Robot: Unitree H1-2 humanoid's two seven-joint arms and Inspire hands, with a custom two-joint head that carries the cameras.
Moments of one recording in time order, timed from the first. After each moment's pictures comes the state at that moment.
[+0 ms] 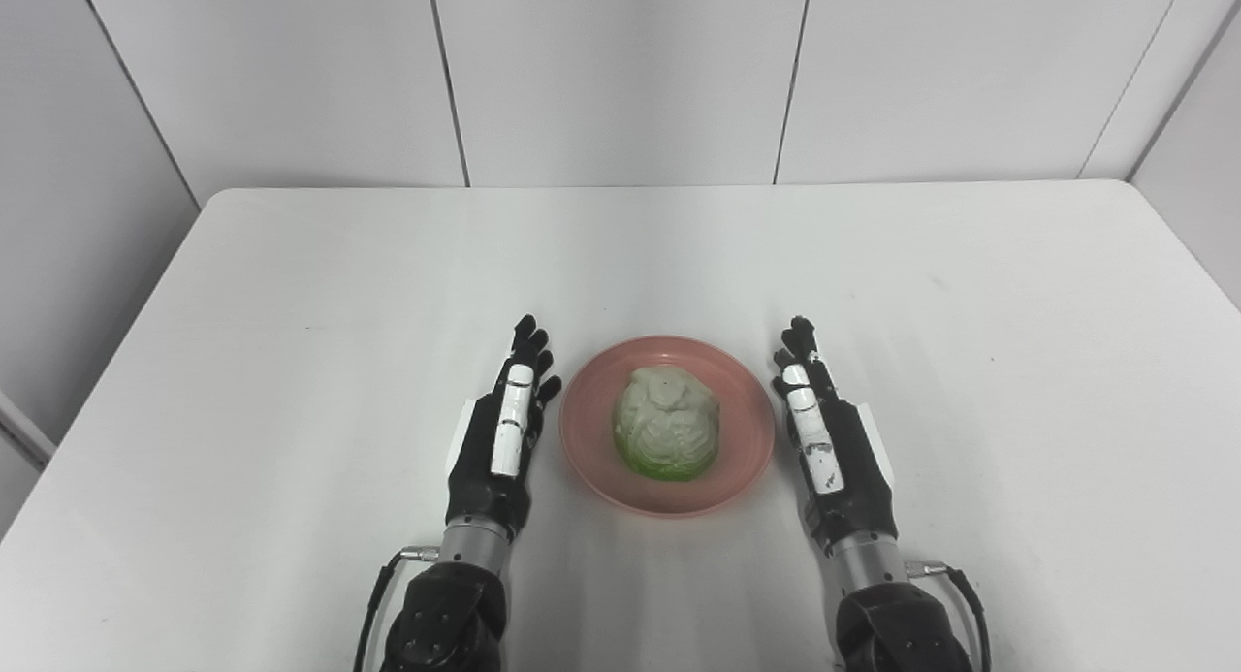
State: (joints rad) left arm -0.04 -0.12 -0.08 -0.06 -0.04 0.10 -0.02; right arm -0.04 0.10 0.09 -0.10 0.02 0.04 0.02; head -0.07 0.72
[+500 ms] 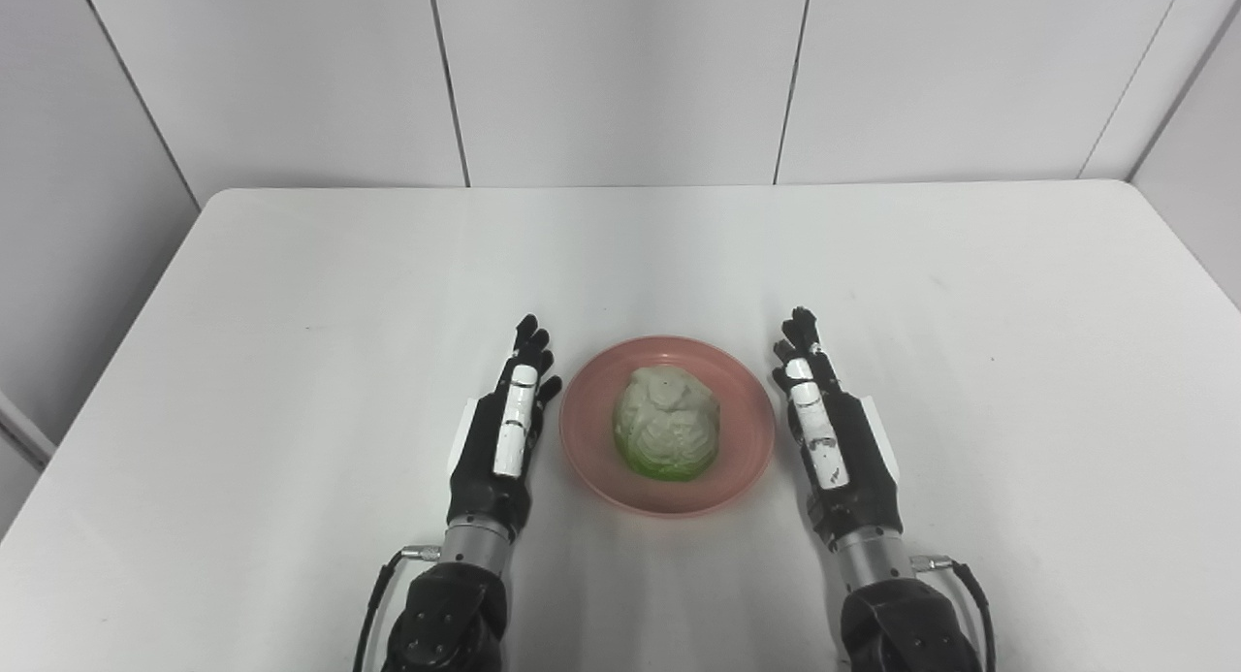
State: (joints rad) left arm -0.04 -0.12 -0.08 -0.06 -0.01 0.08 -0.01; right arm -0.04 0.08 0.09 -0.13 0.03 0.05 0.03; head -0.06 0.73
